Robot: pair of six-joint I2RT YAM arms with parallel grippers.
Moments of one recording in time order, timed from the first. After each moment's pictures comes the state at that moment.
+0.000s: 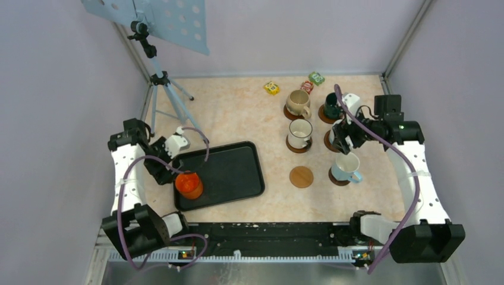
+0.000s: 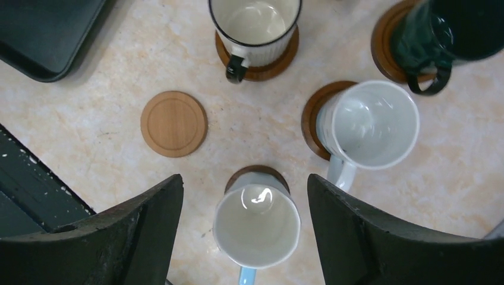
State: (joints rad) left arm 0.34 1.19 1.12 -1.31 0.32 1.19; right arm -0.01 1.12 1.20 -1.00 -0.51 -0.59
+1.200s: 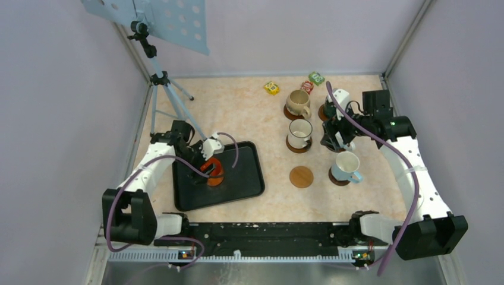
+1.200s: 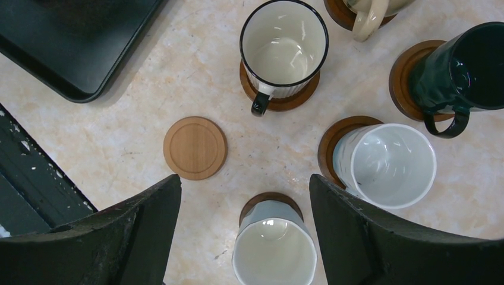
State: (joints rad) left arm -0.11 1.29 0.88 -0.96 0.39 0.87; right arm 0.14 1.16 1.24 -0.92 -0.51 -0.49
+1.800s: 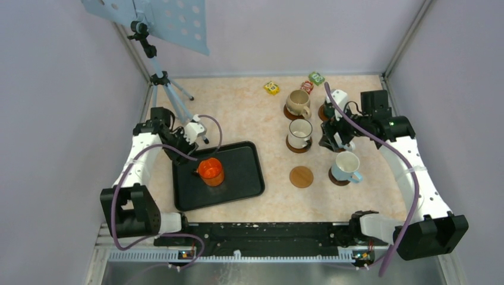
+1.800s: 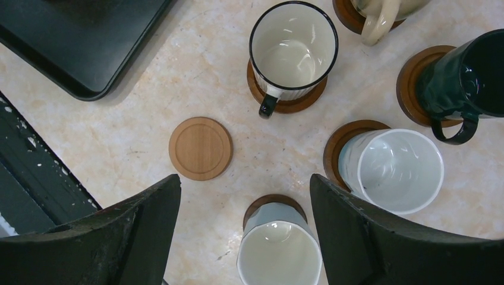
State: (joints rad) left arm 0.09 1.32 1.06 -1.00 0.30 0.93; right arm 0.16 1.16 1.24 -0.93 -0.51 -0.49
